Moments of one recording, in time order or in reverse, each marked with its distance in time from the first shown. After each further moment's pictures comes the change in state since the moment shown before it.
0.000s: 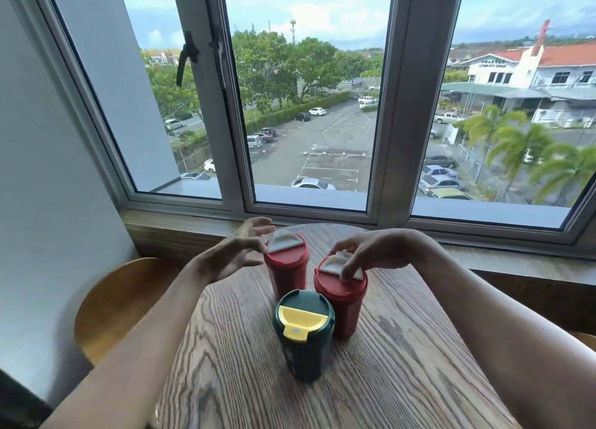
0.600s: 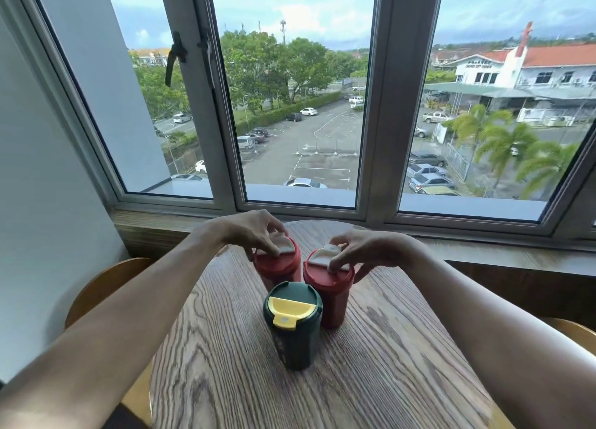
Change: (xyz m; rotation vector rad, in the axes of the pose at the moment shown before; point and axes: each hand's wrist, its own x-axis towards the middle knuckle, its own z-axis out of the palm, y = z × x) left_hand 0.016 0.064 0.037 0.882 -0.142 -0.116; right_hand -0.014 0.013 0.011 -0.096 0.162 -0.043
